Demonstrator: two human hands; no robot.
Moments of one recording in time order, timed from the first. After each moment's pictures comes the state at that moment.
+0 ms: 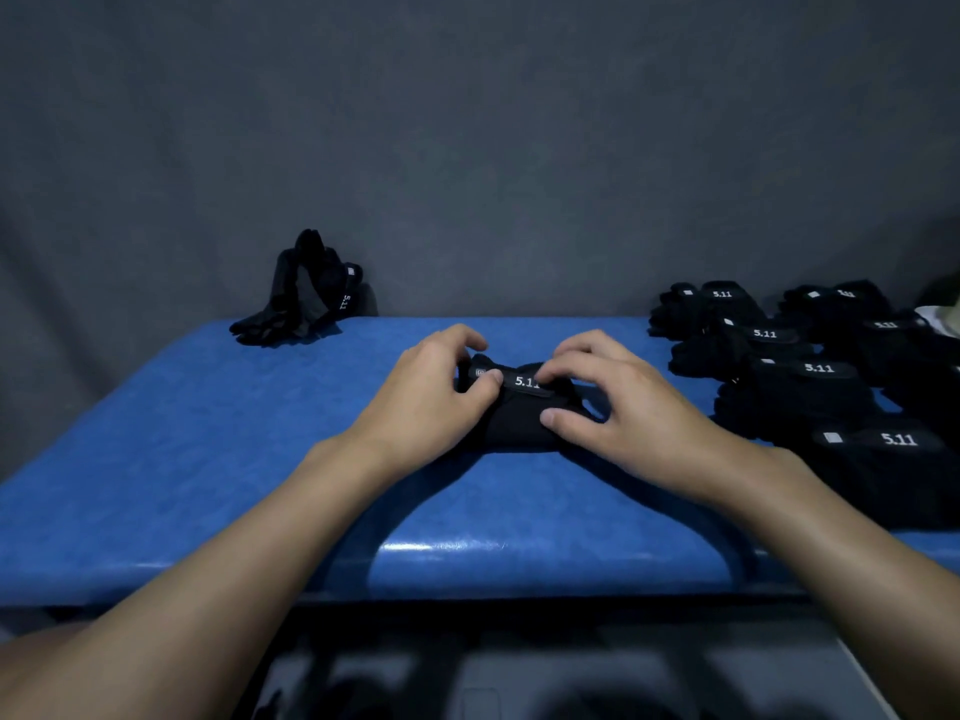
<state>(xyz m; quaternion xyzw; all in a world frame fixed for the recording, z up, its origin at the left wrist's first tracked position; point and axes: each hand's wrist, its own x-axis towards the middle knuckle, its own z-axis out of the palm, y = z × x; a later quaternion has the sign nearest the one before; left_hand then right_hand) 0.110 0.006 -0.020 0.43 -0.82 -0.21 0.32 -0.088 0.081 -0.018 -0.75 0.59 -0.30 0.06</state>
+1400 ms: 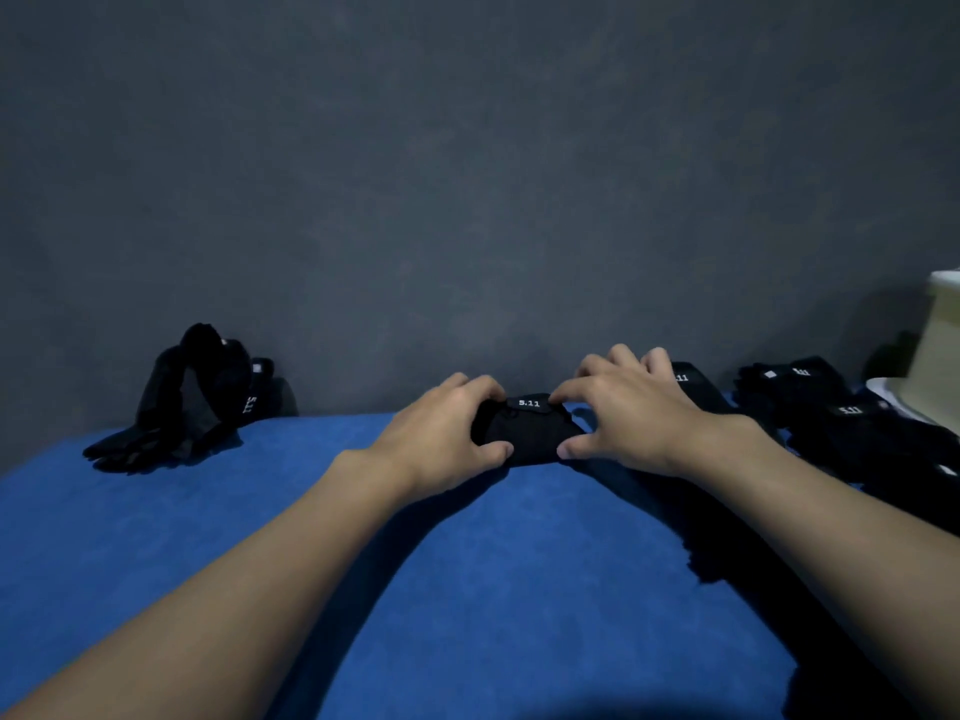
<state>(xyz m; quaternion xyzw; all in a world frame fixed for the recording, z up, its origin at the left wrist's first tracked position) 0.016 -0.098 -0.015 0.35 -0.90 -0.12 0.21 -0.181 -0.011 0.013 -0.69 0.71 -0.05 -0.15</state>
